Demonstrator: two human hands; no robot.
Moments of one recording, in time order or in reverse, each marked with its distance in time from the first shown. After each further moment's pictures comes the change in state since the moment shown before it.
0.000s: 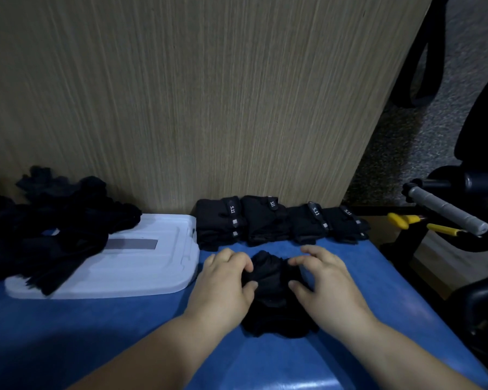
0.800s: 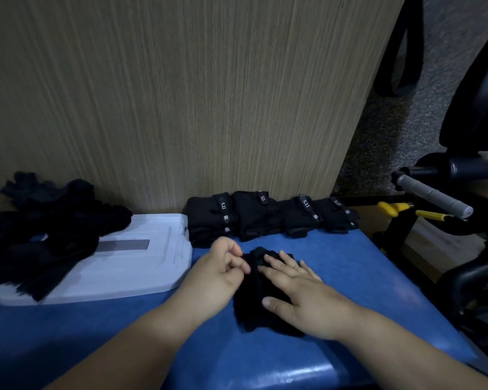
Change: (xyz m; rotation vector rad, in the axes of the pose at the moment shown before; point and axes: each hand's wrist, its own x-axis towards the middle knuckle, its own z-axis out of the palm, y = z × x) left_hand 0.004 0.002 -0.023 -0.400 -0.243 -0.092; right_hand -0.007 -0.004 0.002 -0.091 -0.531 -0.169
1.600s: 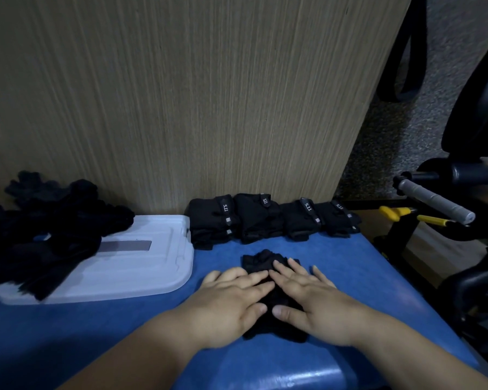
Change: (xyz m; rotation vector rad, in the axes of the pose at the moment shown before) left_hand -0.005 -0.011 0.013 0.753 -0.369 0.290; right_hand -0.009 0.009 -0.008 -0.059 -0.116 0.056
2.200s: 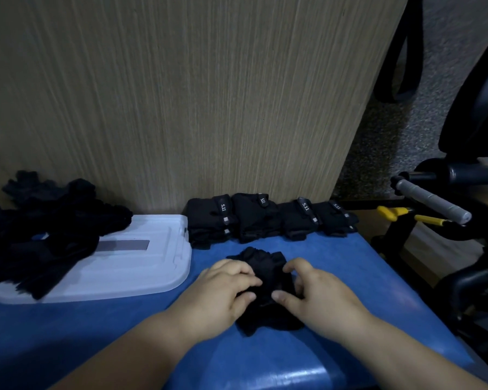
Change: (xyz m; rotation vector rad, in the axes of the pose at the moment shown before) left_hand 0.001 -0.013 0.006 -0.197 0.275 0.002; right_hand -0.004 -0.014 -0.002 0.191 0.376 0.183
